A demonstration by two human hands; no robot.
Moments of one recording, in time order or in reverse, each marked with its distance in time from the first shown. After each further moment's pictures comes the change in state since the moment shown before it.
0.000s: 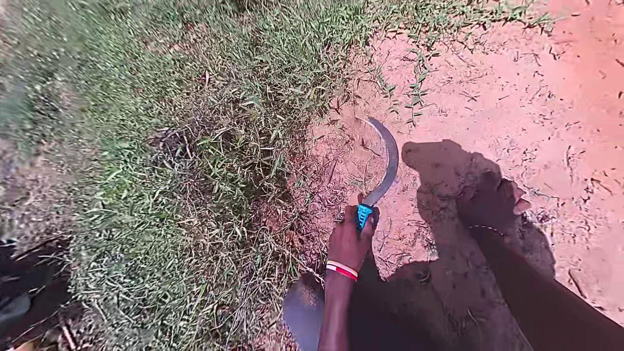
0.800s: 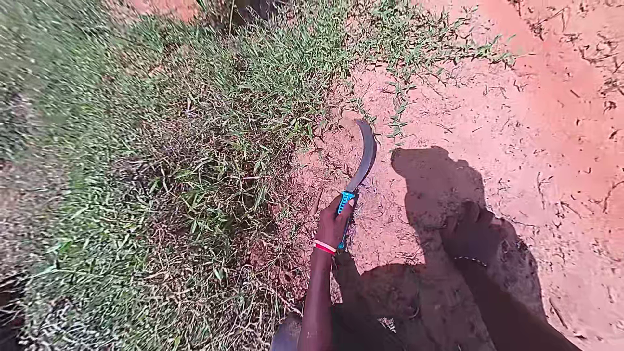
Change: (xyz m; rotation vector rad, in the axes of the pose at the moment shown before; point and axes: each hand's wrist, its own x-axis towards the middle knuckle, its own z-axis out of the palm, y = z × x) left_hand 0.107 0.012 -0.011 -0.360 0.092 0.255; right_hand 0.001 -0.002 -0.002 -0.057 -0.037 0.034
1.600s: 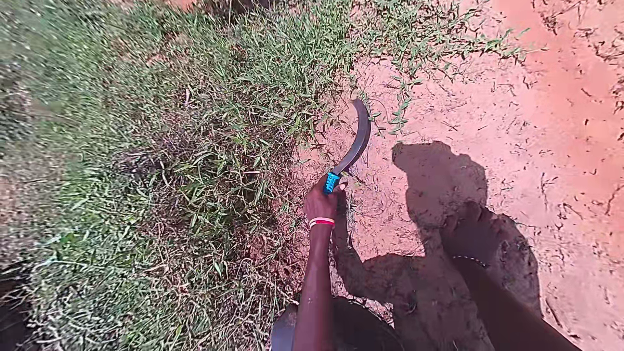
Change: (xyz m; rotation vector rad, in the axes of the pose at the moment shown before) left_hand 0.034 0.024 -0.018 0.380 0.157 -0.305; right_hand -0.001 0.004 0.005 -0.012 0.017 -0.009
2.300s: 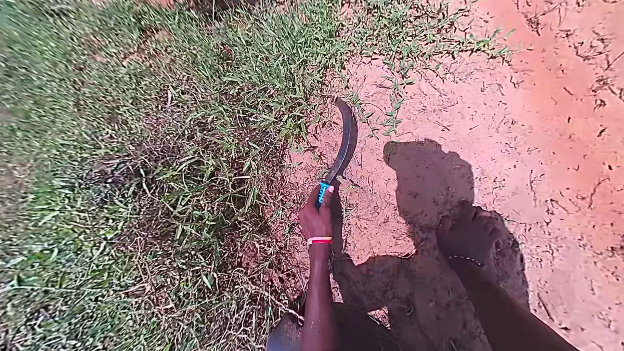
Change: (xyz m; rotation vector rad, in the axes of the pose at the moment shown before) left_hand -0.016 -0.017 0.021 -0.270 0.193 0.000; right_hand -0.001 0.000 0.002 -0.032 0.032 0.000
